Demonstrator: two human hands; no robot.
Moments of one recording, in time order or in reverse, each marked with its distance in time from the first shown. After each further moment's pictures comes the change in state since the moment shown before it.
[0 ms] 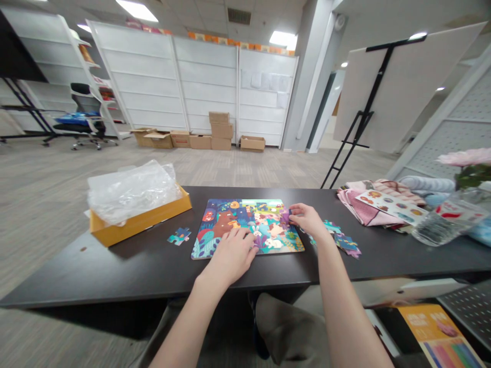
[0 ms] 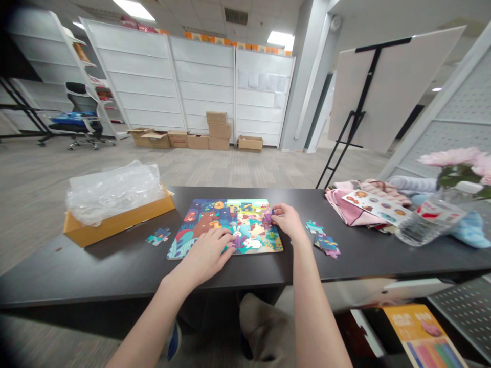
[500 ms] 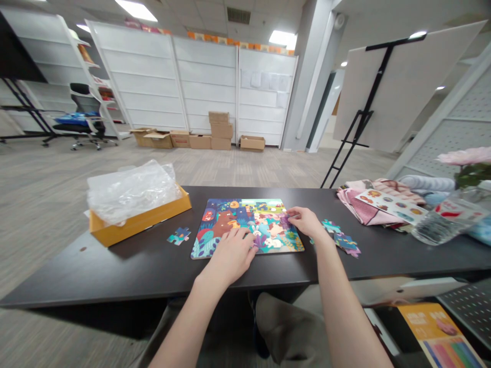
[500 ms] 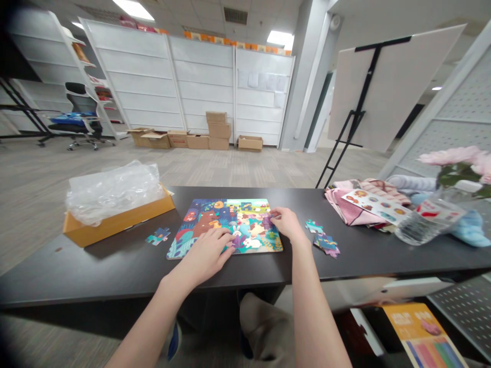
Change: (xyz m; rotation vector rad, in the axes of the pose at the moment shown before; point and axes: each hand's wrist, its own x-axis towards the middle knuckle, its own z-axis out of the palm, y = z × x) left_hand 0.000 0.001 -0.002 -0.005 -0.009 -0.002; right_hand -0.001 0.003 -0.006 -0.325 -0.061 -0.149
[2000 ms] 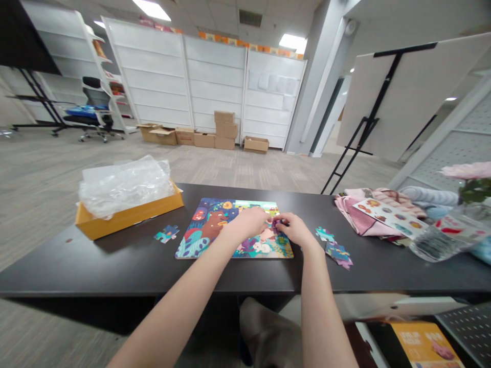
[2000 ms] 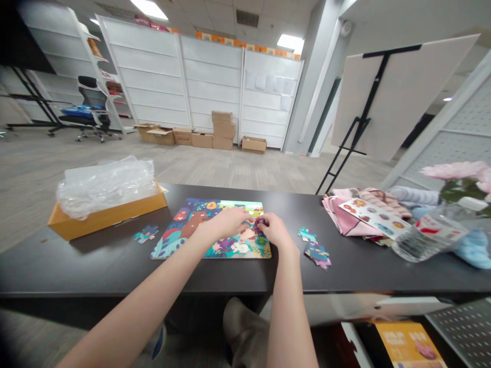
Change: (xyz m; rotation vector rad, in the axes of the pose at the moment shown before) left_hand 0.124 0.008 0.005 0.067 -0.071 0.215; right_hand -0.001 -0.011 0.005 -0.029 -0.127 -0.158
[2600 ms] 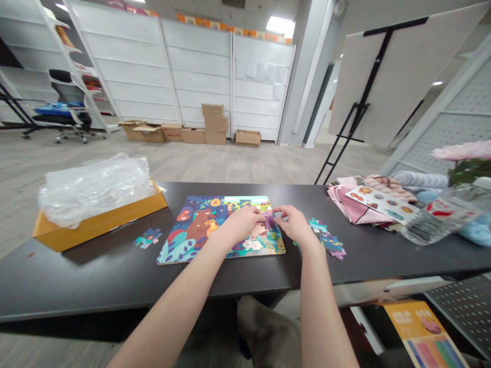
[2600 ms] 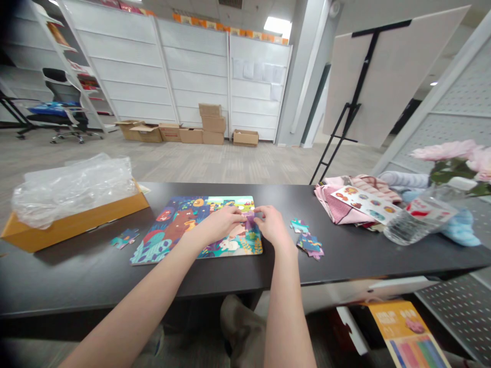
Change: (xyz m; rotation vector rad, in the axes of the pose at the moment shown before) left_hand 0.004 -0.010 0.041 -0.040 0.113 0.129; right_hand -0.015 -0.007 -0.014 -0.052 0.094 0.095
